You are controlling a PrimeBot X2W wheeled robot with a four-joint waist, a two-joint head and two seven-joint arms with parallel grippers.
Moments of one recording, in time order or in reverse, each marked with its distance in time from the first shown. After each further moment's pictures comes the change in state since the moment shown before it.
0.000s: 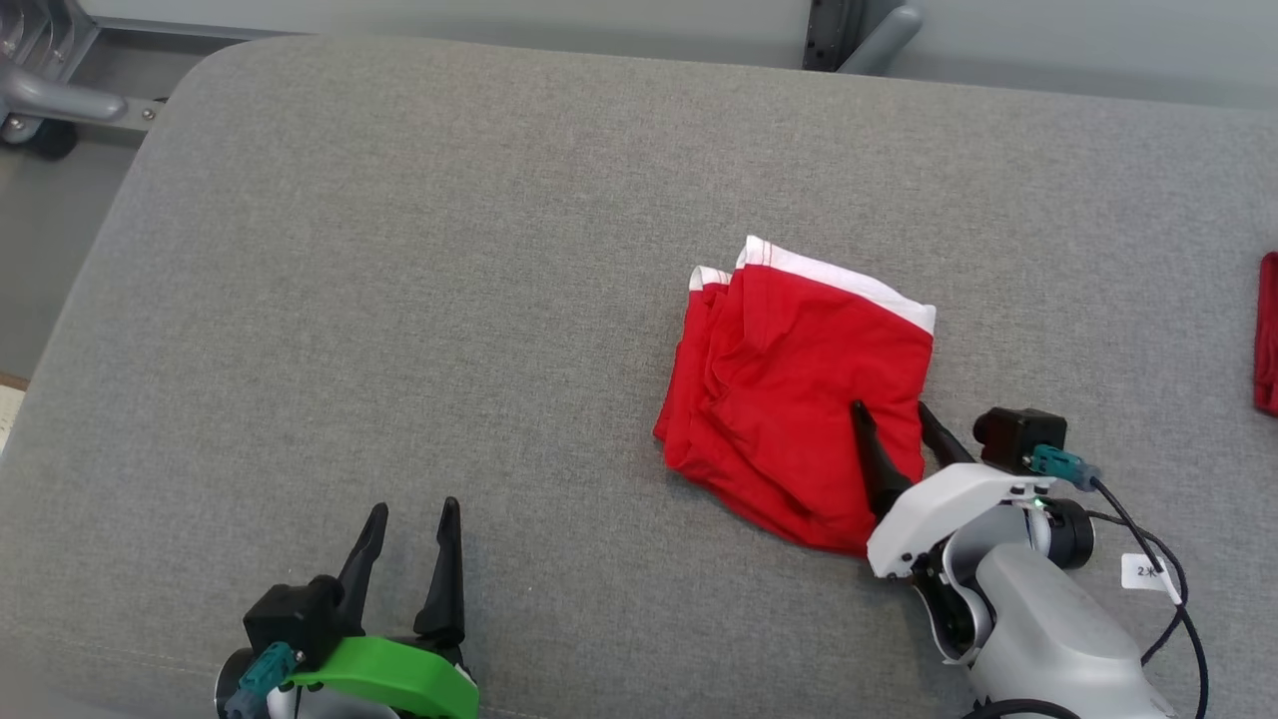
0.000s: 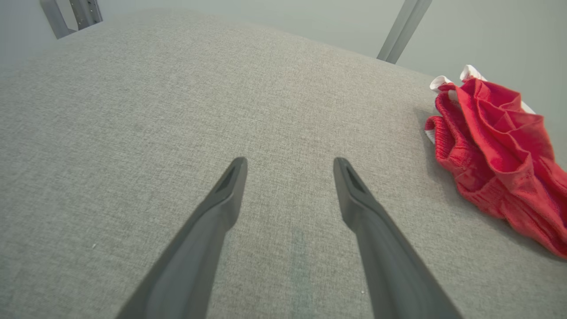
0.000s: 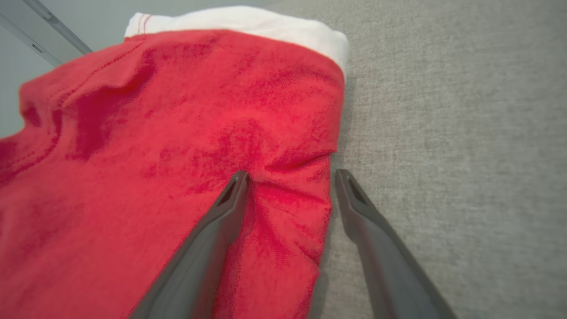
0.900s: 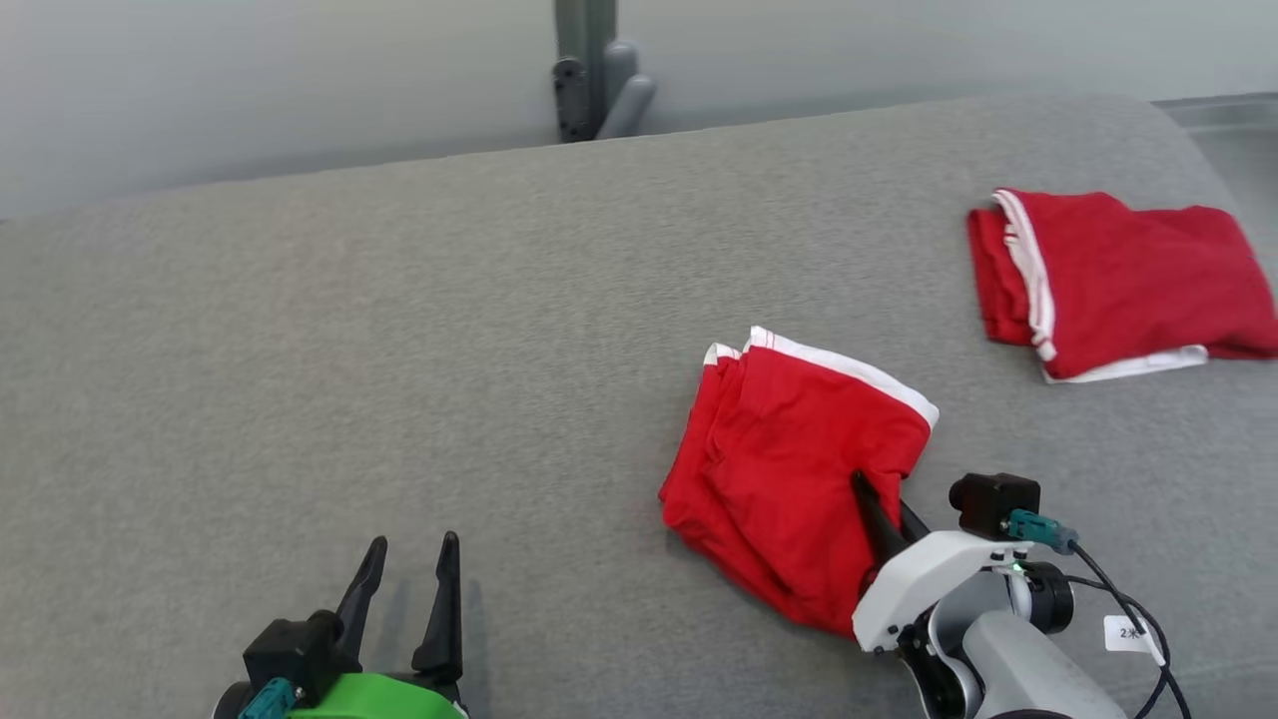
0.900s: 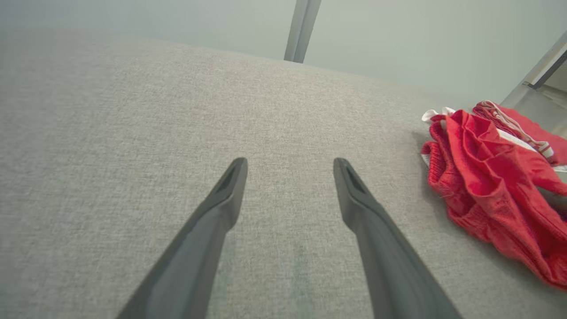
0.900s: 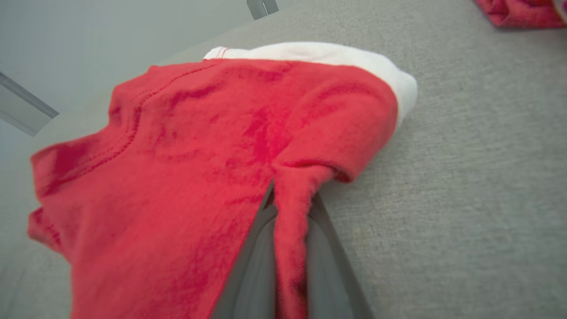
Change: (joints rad) left arm 0.062 -0.001 0.016 -0.029 0.032 -0.016 0.000; right arm 0.116 0.003 0.037 -0.082 0.000 0.001 0.008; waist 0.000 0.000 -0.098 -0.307
